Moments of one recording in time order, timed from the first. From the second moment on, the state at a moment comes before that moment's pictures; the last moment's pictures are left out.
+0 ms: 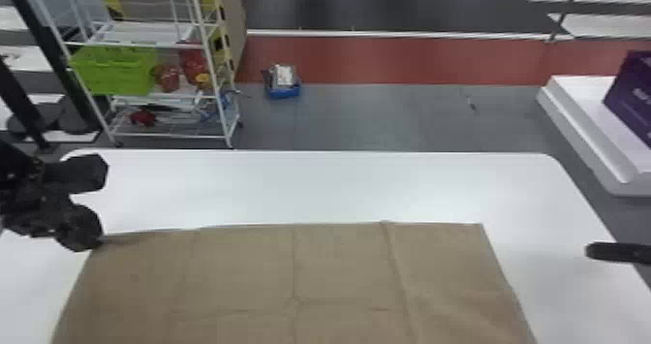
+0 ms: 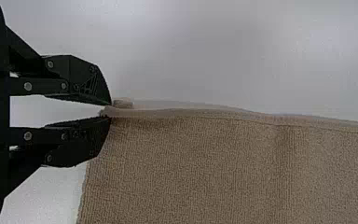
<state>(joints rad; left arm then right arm) -0.31 0.71 -0.17 -1.35 -0.71 0.16 -1.39 -0.02 -0.54 -0.42 -1.91 -0.13 1.51 0.74</state>
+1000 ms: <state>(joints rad) -0.23 0.70 -0.11 -1.41 -0.73 0.19 -1.38 -0.29 -0.44 -0.19 -1.69 -0.10 1.51 0.71</state>
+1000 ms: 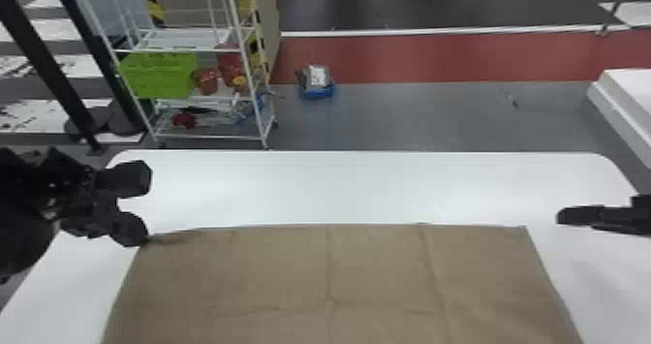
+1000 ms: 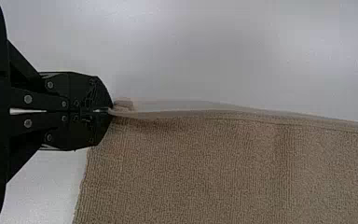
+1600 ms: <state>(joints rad) -0.22 0.69 -0.10 -1.41 -0.74 0.18 -1.37 -0.39 -0.41 -0.03 -1.58 -0.04 1.48 0.70</state>
